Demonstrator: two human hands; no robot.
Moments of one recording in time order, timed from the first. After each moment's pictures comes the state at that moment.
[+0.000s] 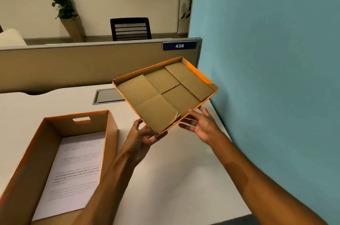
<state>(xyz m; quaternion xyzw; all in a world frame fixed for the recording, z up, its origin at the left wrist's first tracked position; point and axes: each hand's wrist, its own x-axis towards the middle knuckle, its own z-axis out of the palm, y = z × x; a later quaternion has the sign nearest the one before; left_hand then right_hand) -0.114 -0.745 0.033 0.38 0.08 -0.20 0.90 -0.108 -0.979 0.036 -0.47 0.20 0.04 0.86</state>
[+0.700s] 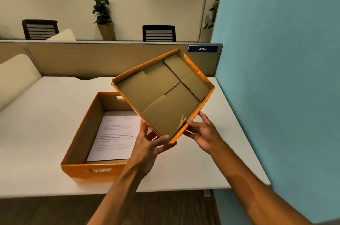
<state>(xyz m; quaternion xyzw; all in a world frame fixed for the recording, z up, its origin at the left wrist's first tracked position) -0.306 -0.665 0.069 0.50 0.02 -0.11 0.86 -0.259 -0.873 0.065 -0.49 0.15 0.10 0.86</state>
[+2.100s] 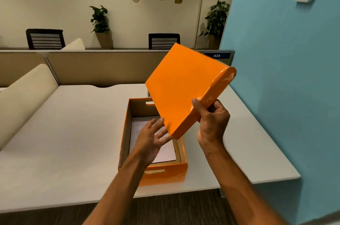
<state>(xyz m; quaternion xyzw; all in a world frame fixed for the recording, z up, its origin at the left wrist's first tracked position) -0.279 -0.482 0.095 0.46 0.05 -0.17 0.87 -0.299 -0.644 0.157 -0.60 0.15 -0.32 0.71</state>
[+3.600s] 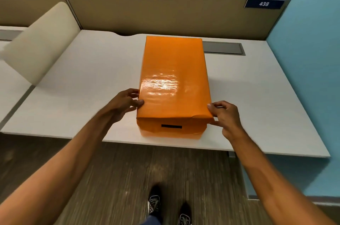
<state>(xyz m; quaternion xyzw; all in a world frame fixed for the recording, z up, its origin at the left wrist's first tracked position) -0.259 -0.340 0.036 0.75 0.14 -0.20 0.62 -0.296 -0.677 0.018 -0.77 0.22 0.03 0.60</state>
